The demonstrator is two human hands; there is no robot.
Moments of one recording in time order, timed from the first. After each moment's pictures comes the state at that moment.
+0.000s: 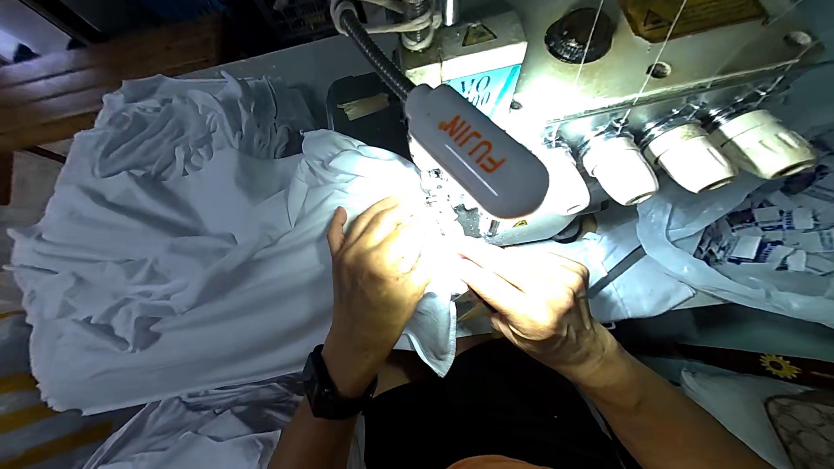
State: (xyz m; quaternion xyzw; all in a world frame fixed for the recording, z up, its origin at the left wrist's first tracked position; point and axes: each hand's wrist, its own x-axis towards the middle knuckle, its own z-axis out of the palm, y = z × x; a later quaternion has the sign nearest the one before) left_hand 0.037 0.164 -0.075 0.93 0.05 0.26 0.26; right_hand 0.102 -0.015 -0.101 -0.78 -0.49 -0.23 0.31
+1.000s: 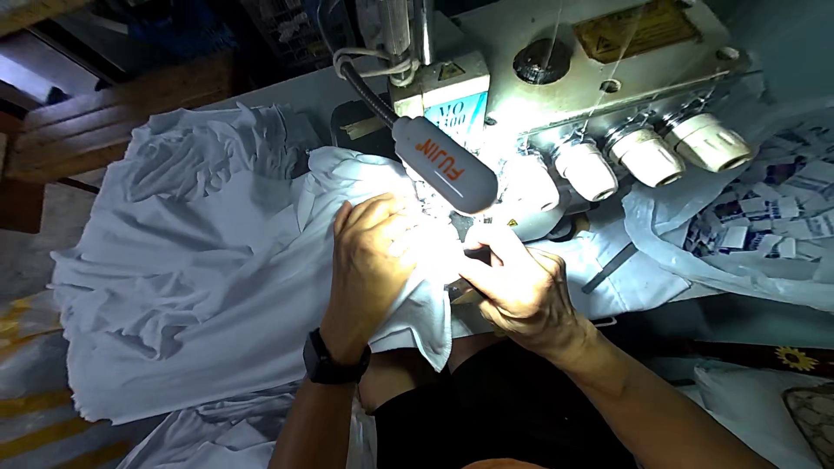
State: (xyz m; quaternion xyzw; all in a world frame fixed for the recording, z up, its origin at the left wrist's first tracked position) left_hand 0.046 0.187 -0.071 0.94 0.00 0.21 0.28; right_hand 0.102 -0.006 -0.102 -0.77 -0.46 -0.22 0.37
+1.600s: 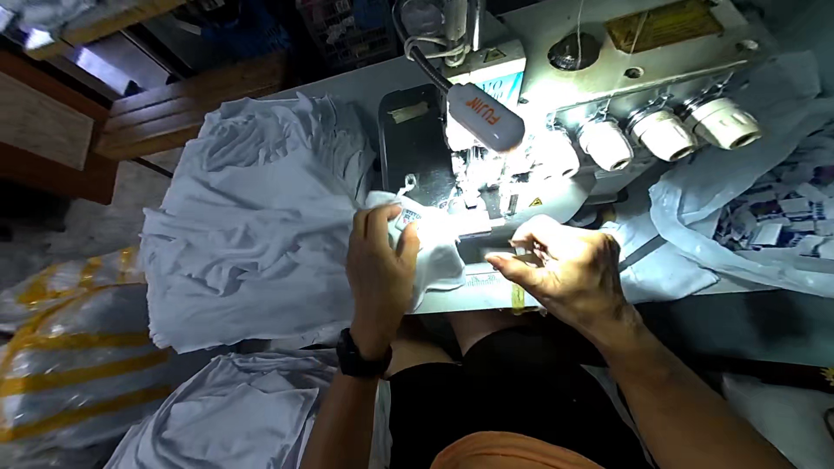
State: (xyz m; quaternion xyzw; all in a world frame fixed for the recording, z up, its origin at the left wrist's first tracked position) left_hand -0.006 0.171 -0.066 0.92 0.20 0.24 0.25; right_hand 0.089 -0.030 -0.088 -0.85 -0.35 -0.13 0.38
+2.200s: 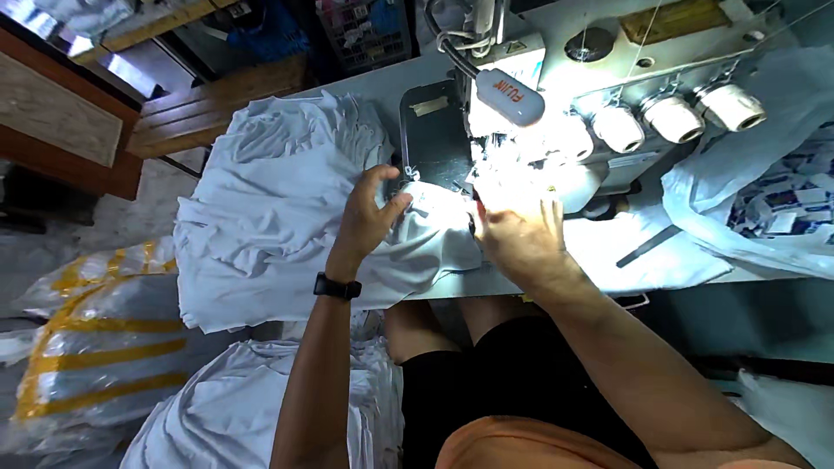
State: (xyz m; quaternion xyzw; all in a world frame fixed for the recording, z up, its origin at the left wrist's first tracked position) left_hand 0.012 0.252 -0.063 0.91 0.08 0.13 0.38; right_hand 0.070 0.038 -0.055 -0.90 -0.35 -0.13 0.25
